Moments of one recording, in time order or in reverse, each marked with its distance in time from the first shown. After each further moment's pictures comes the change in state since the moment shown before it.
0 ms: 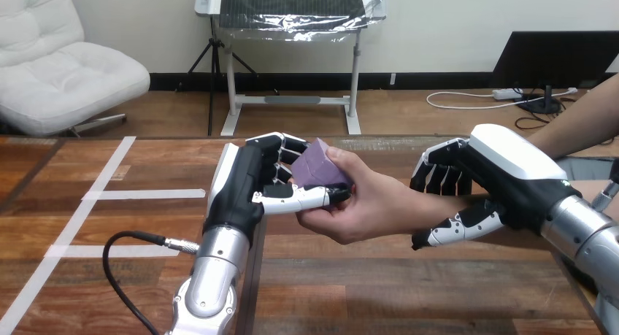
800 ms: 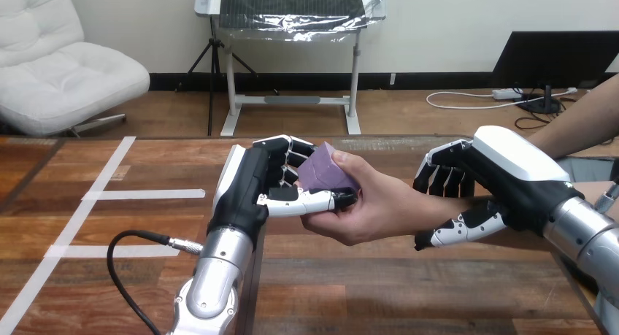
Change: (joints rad) left arm 0.002 0.000 -0.005 0.002 -0.007 -0.007 -0.030; right arm 0.000 -0.001 -0.005 0.020 -0.003 -0.014 -0.005
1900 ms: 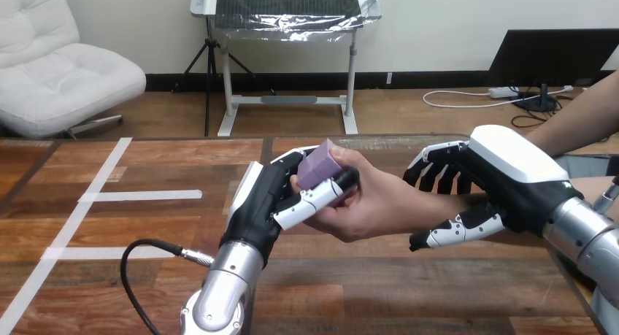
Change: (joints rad) left arm 0.036 0.002 -0.041 -0.002 -0.011 0.011 -0.033; right arm -0.001 -0.007 0.000 0.010 -0.033 -0.038 -0.021
